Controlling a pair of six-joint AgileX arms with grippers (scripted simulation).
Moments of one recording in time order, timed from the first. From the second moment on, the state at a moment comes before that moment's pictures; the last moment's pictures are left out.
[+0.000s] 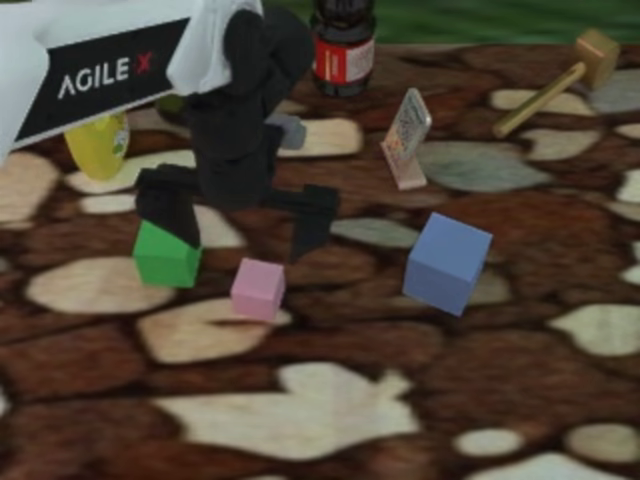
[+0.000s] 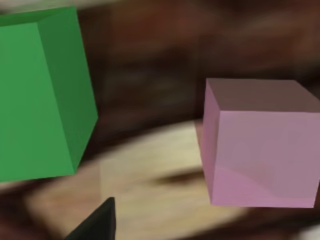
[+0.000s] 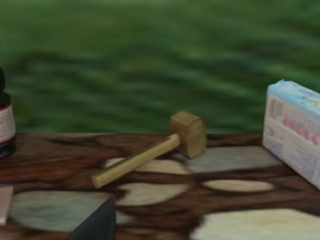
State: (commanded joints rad) left arm -0.53 2.12 1.69 -1.14 0.00 -0.29; right arm 0.00 0.00 0.00 0.00 0.00 0.00
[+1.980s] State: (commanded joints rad) left arm -0.53 2.24 1.51 -0.83 0.00 -0.29; right arm 0.00 0.00 0.00 0.00 0.00 0.00
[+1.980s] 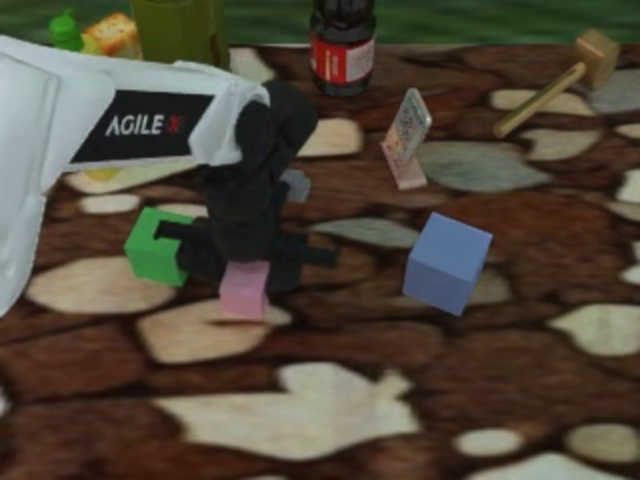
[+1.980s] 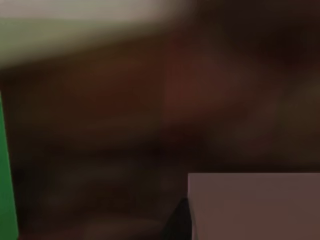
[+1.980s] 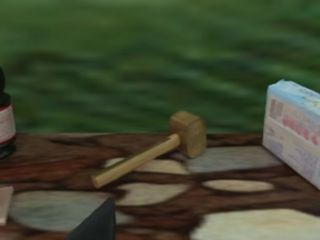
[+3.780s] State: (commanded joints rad) left arm -0.86 2.38 2.15 -1.33 -0.01 -0.82; right arm 0.00 0.00 0.00 0.00 0.00 0.00
